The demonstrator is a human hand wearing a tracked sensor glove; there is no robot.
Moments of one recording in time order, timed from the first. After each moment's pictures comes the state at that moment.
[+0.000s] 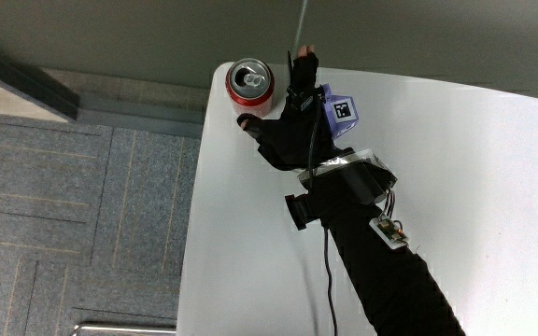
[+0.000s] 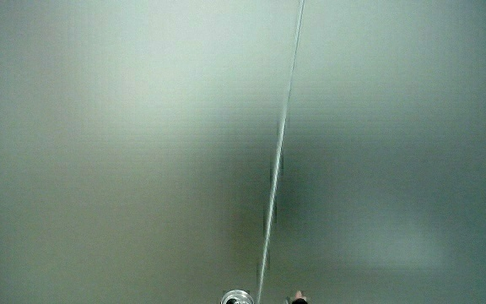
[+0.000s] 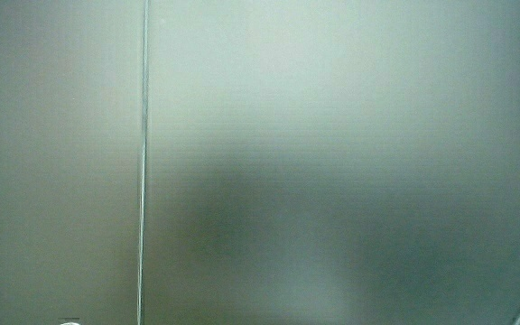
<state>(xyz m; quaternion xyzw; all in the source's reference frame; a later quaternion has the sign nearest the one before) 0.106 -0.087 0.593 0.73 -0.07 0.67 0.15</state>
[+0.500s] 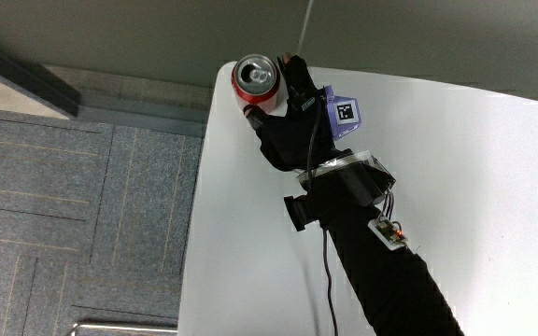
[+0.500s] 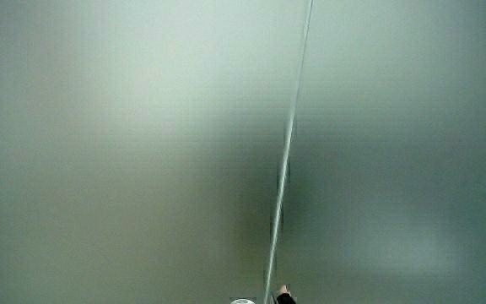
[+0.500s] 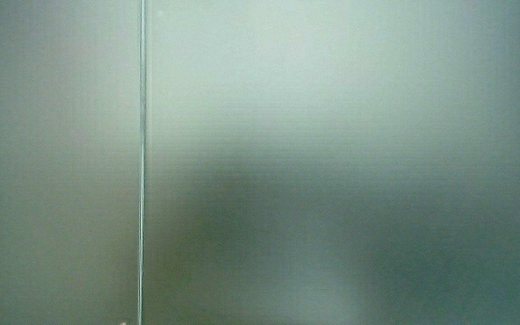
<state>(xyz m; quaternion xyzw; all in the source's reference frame) 0.113 -0.083 0.591 0.73 -0.06 0.67 0.11</state>
